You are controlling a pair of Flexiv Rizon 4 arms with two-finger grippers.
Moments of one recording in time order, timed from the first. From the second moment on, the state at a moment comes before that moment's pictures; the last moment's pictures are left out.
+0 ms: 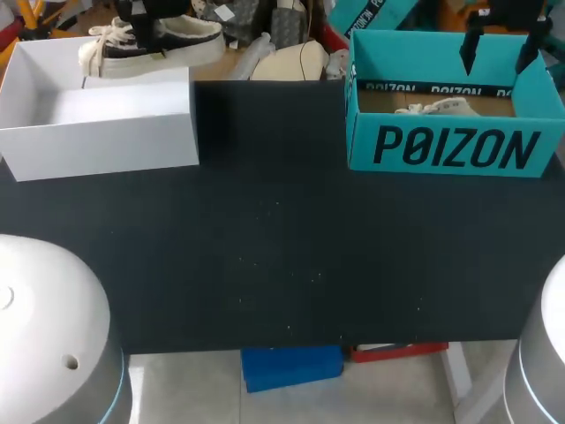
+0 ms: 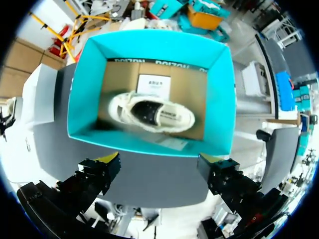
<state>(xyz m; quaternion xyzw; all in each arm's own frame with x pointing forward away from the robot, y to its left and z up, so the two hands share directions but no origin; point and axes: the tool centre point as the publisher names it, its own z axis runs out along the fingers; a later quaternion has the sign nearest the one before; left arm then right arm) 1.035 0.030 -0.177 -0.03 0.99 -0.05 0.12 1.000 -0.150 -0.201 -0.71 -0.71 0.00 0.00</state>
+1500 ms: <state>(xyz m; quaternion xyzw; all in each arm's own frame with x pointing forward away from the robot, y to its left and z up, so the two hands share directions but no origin) 0.796 -0.150 -0.333 0.02 0.98 -0.03 0.17 1.000 -0.150 -0.201 -0.71 -0.71 0.00 0.00</state>
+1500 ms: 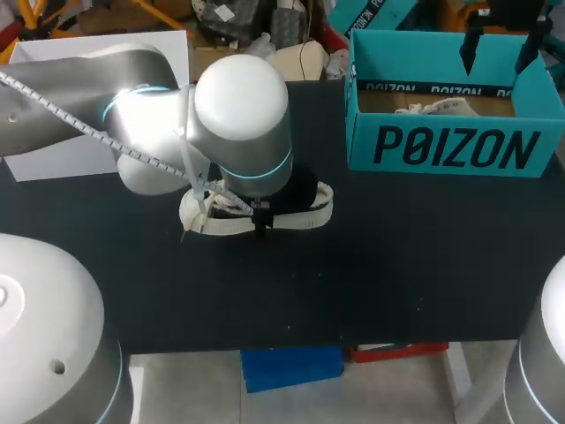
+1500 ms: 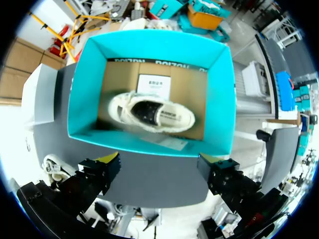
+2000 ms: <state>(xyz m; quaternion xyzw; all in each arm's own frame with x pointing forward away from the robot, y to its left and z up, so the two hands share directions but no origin) 0.807 -0.169 -0.396 0.04 0.99 -0.03 0.15 1.000 -0.150 -0.201 -0.71 -0.71 0.00 0.00</state>
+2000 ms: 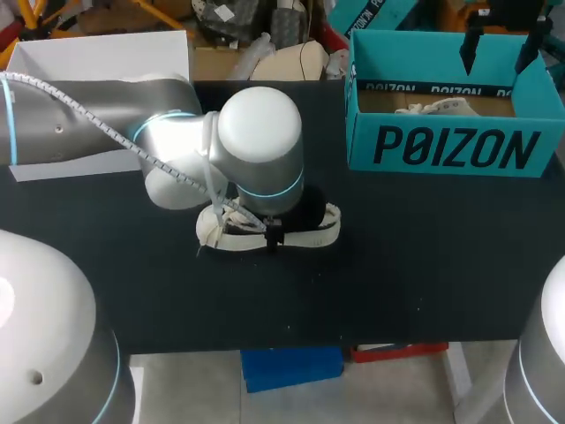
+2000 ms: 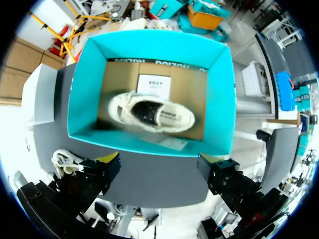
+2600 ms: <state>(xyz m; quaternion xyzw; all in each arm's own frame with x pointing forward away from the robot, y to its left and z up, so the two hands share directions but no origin) 0.783 -0.202 -0.333 0.09 0.98 -0.12 0.13 1.000 -0.150 -0.201 -0.71 -0.71 0.00 0.00</state>
